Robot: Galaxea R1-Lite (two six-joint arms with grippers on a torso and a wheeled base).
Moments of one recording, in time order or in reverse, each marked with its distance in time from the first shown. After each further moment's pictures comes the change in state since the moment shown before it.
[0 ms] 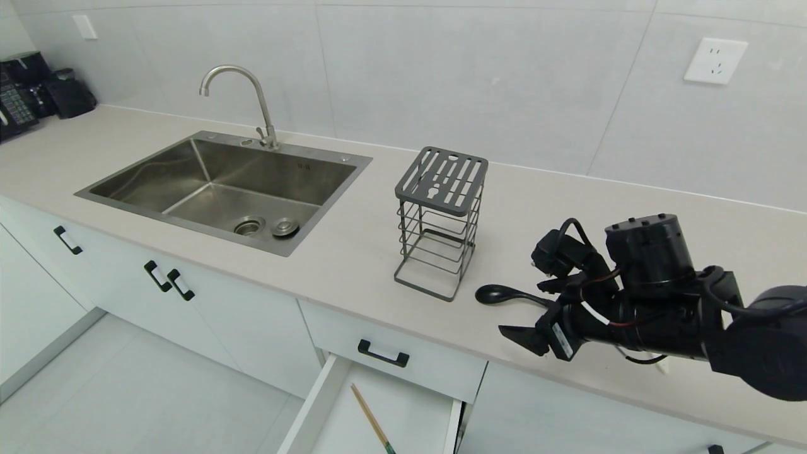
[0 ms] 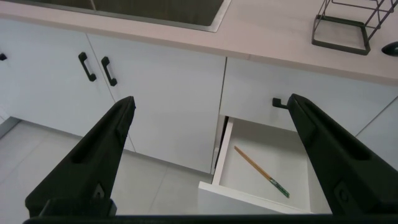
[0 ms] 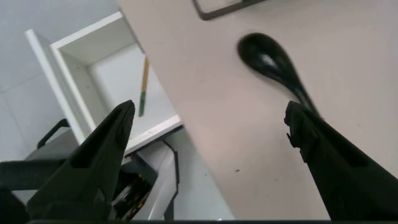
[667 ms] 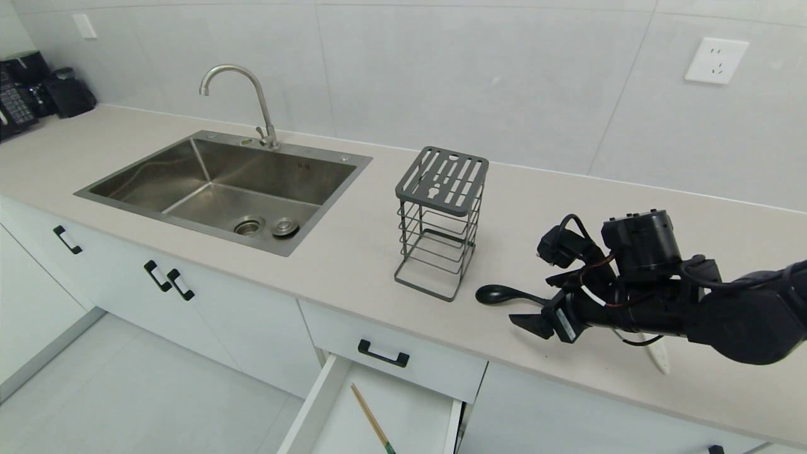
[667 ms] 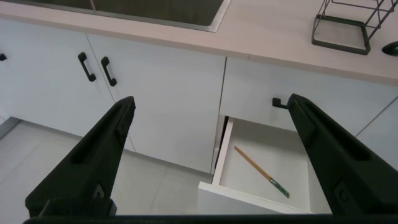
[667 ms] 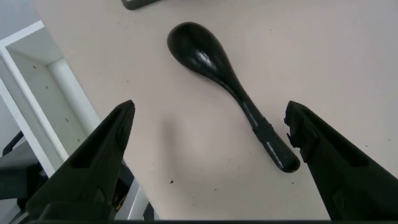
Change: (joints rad) left arm 0.000 0.000 0.000 0.000 0.000 0.000; right arm -0.115 0.094 -0.056 0.004 0.044 -0.047
